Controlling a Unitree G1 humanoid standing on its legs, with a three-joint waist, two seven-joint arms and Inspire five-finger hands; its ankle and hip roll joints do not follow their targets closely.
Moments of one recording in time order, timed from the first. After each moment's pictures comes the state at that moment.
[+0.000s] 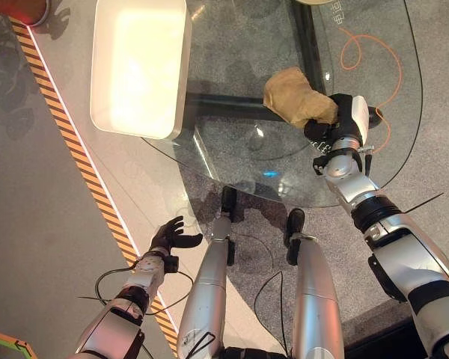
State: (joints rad) left arm -0.47 0.34 -0.37 1.08 -0.52 -0.10 0.07; right arm -1.06 -0.48 0.52 0.95 0.28 0.04 -0.55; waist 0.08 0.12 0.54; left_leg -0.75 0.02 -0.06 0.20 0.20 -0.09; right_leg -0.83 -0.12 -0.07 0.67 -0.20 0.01
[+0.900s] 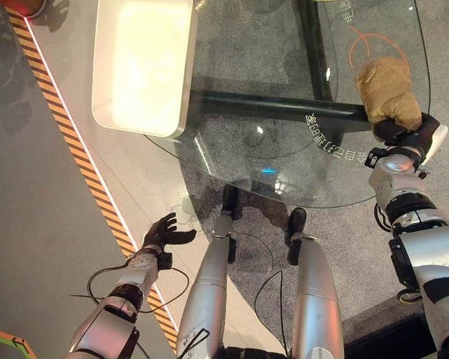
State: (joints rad) left arm -0.48 0.38 -0.30 1.08 -0.72 -0.10 0.07; right arm -1.09 -0.57 0.25 1.23 0.55 -0.10 -0.62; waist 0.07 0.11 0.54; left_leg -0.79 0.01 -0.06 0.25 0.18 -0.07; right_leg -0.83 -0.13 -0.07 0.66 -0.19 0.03
